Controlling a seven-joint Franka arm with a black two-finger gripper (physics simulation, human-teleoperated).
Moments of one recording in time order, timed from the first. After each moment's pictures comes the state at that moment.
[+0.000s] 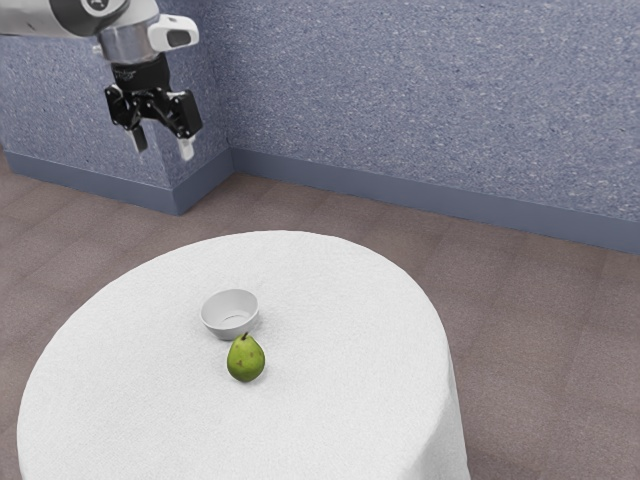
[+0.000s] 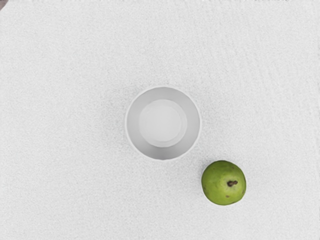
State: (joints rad) arm -0.06 0.05 0.13 -1.49 0.00 1.54 0.02
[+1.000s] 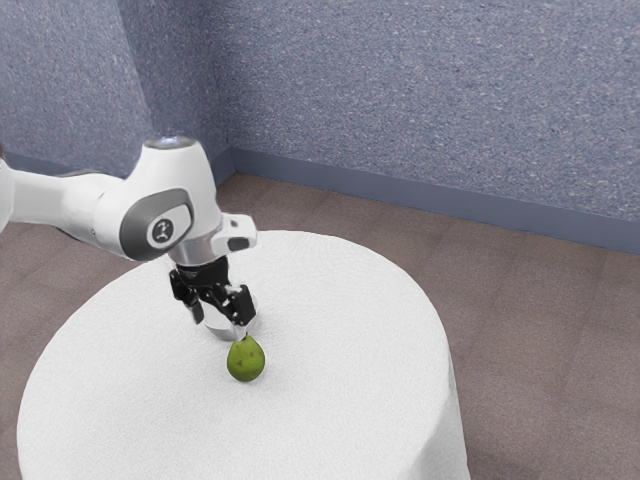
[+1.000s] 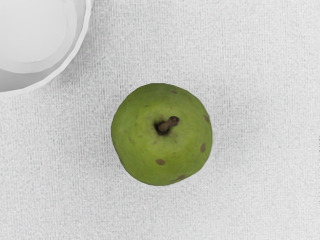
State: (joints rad) arm -0.23 -0.06 0.13 -2.29 -0.03 2.19 -0.03
